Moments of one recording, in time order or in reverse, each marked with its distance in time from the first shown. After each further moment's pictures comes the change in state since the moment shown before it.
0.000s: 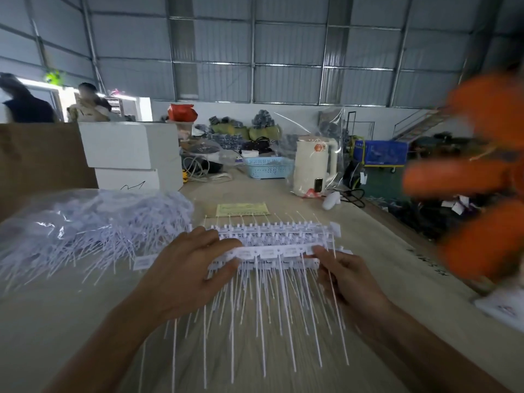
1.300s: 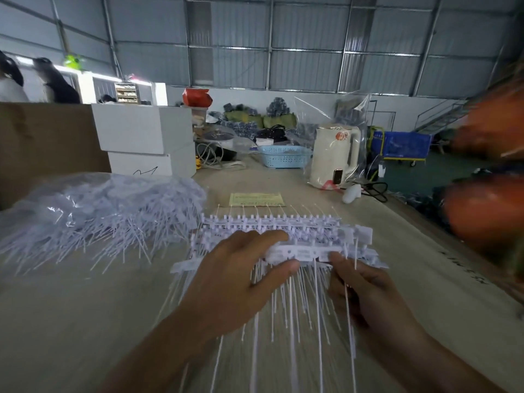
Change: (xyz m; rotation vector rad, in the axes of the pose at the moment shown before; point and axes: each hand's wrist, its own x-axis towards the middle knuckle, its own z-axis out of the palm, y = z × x) left_hand 0.008 0.043 0.019 -0.367 0.109 -0.169; right_hand -0.012 0.005 0.021 0.113 -0.059 0.027
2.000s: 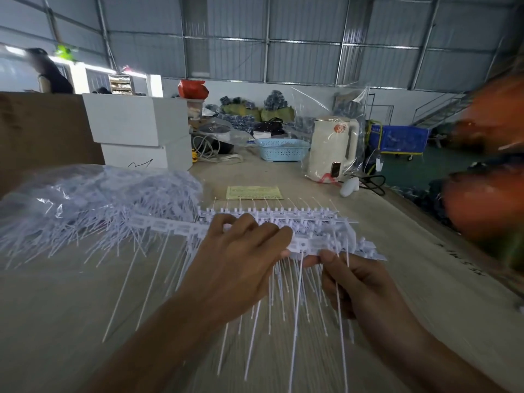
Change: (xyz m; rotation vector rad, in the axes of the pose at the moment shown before) left_hand 0.010 0.003 -0.001 0.550 -0.002 0.354; right_hand -0.009 -0.007 0.003 -0.192 -0.097 -0.205
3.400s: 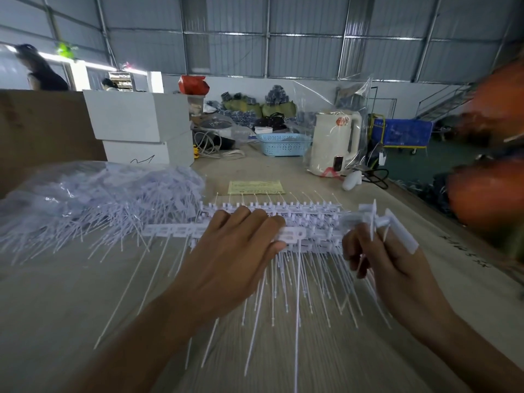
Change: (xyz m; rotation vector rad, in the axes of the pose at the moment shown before) left_hand -0.007 -0.006 0.009 -0.117 0.049 -0.045; right_hand 0.002 -0.014 -0.022 -0.325 0.161 -0.345
